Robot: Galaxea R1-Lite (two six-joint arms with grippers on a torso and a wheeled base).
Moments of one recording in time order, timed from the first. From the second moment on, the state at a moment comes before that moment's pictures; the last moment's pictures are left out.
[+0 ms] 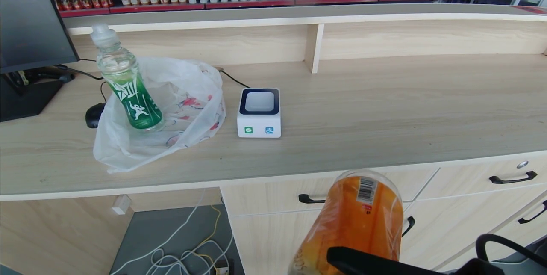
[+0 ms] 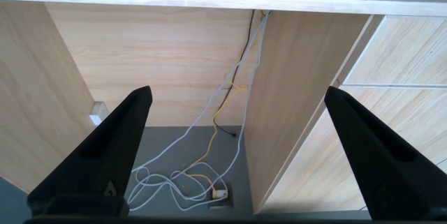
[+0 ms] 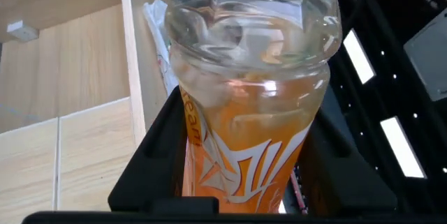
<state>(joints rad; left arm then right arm) 0.00 0.00 0.00 0.00 0.00 0.00 1.27 1.47 -0.24 -1.47 -0.12 -1.49</state>
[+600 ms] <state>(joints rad) 0.00 0.00 0.00 0.00 0.00 0.00 1.27 1.50 -0.27 -1.46 -0.12 -0.95</state>
